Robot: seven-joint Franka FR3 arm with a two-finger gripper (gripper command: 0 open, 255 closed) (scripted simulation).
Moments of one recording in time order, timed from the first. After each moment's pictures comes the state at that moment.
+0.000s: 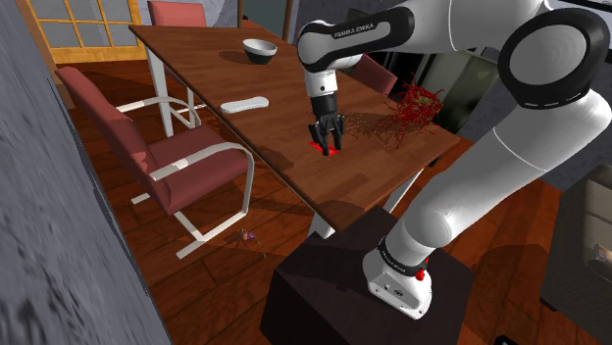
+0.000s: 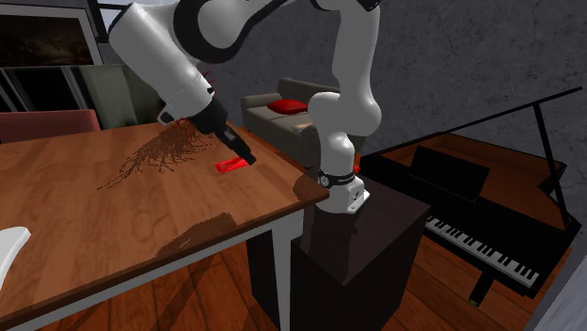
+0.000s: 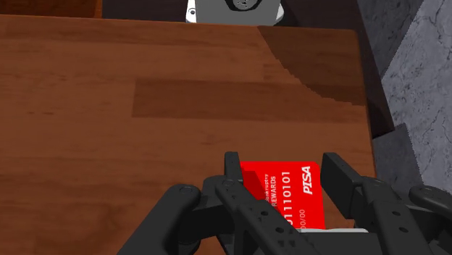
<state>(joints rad) -0.06 -0.17 -0.04 -2.25 0.00 1.50 0.01</state>
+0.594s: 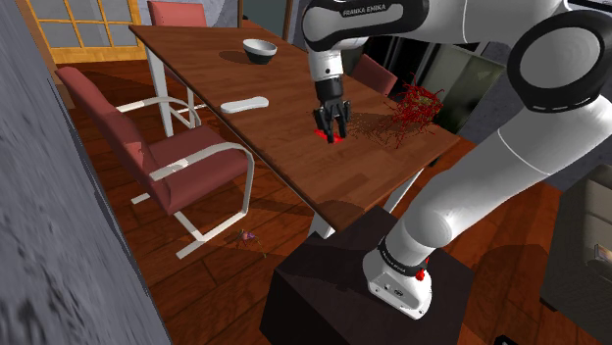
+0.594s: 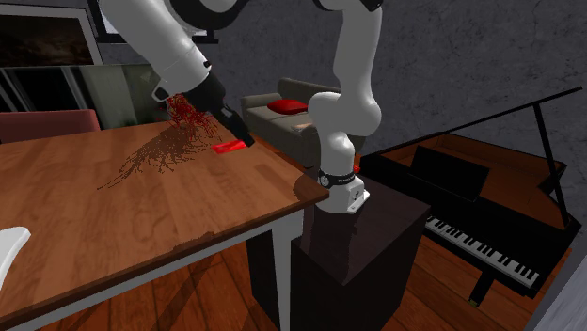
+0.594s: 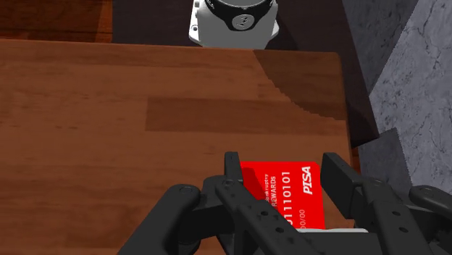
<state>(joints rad) -0.06 -0.21 -0.05 -2.17 0.00 1.38 0.01</state>
